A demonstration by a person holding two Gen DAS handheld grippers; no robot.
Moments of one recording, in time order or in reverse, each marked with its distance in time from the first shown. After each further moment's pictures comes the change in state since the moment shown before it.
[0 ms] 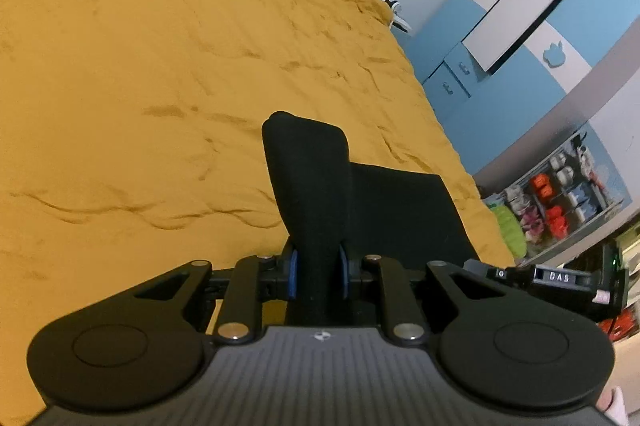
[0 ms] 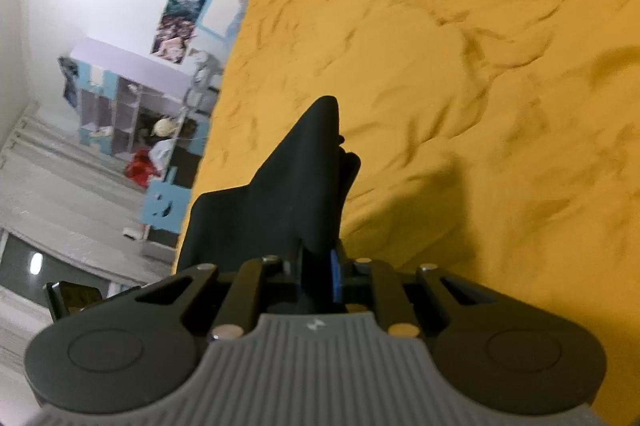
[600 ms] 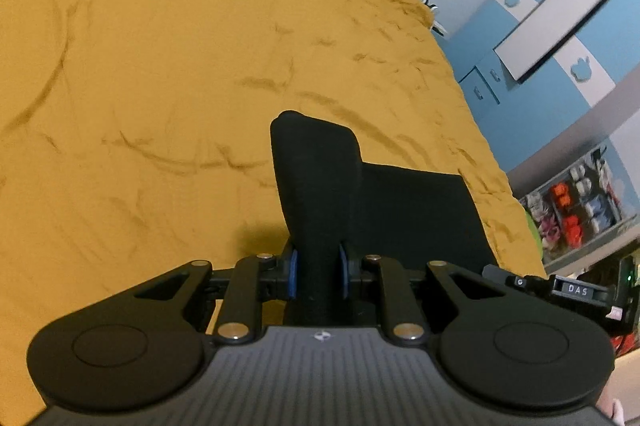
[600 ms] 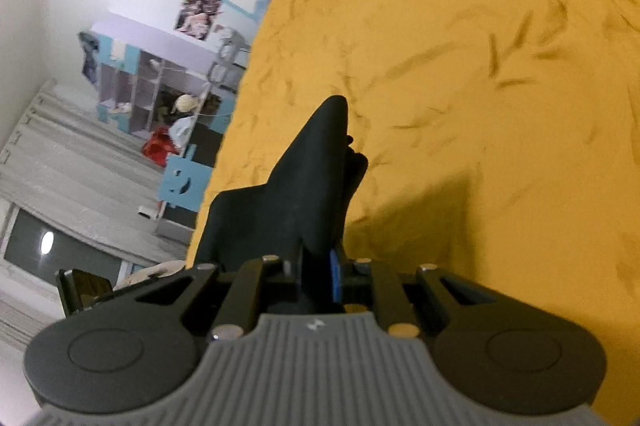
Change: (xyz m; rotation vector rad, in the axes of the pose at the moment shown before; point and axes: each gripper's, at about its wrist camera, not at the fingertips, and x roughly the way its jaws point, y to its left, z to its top) left arm -0.014 0.079 -0.034 -0.103 0.021 0.036; right arm 0.056 0.039 -0.082 -0.014 0.021 0.006
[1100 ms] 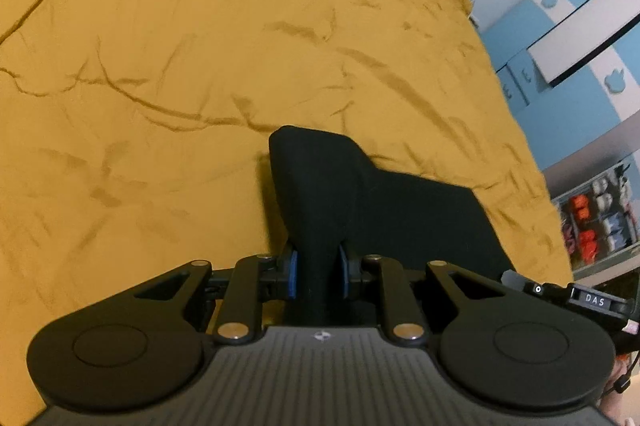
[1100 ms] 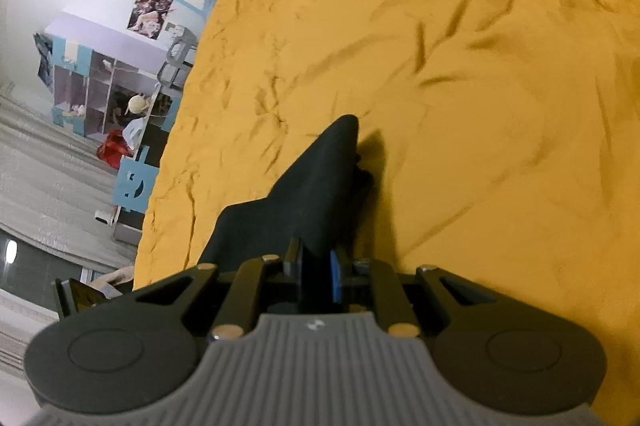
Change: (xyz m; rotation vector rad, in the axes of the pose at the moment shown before) left arm 0.073 0.042 -0.009 -0.084 0.060 0.039; right arm 0.040 -0.060 0.025 0.018 0.020 -0.129
